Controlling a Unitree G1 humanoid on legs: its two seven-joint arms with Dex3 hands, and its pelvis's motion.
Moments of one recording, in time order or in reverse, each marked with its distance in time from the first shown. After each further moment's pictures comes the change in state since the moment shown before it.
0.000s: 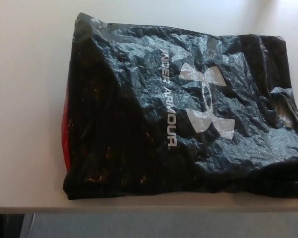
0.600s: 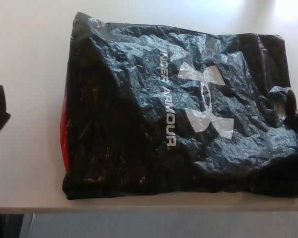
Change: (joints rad) left_arm 0.035 -0.156 -0.164 0.300 0.161 -0.034 0.180; right_arm 0.058 0.218 0.062 0.294 -0.029 -0.030 -0.099
